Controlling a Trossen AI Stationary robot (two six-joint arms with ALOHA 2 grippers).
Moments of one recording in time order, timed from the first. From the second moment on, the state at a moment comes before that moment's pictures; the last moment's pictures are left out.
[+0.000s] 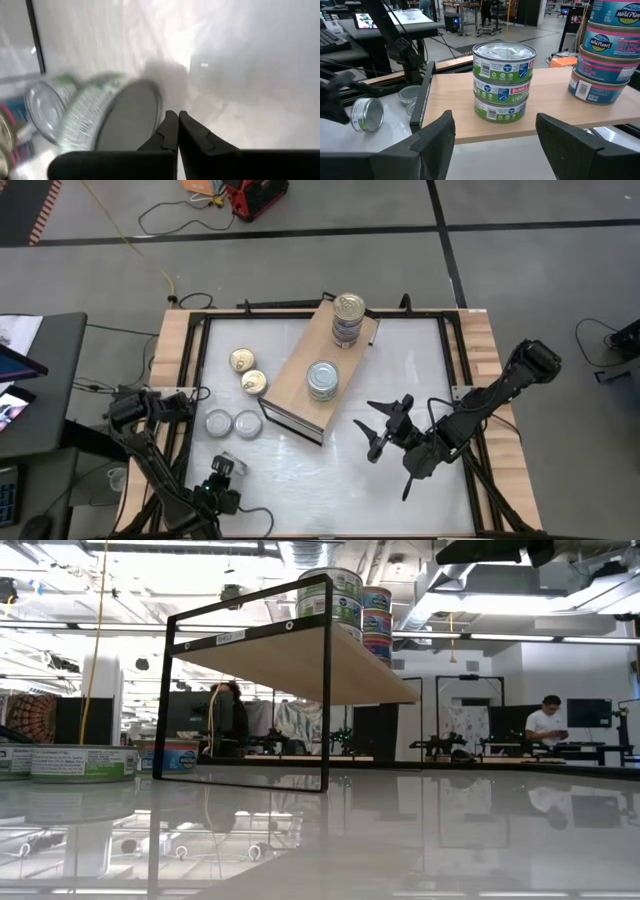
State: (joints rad) left arm -1.09 1.87 1.29 -1.19 -0.38 -0.73; right arm 0.65 1.41 0.91 -0.04 1.23 0.55
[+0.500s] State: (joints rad) left arm -0.92 1.82 1.51 -1.27 -0.36 -0.54; right arm 0.65 1.41 0.91 -0.04 1.21 0.55
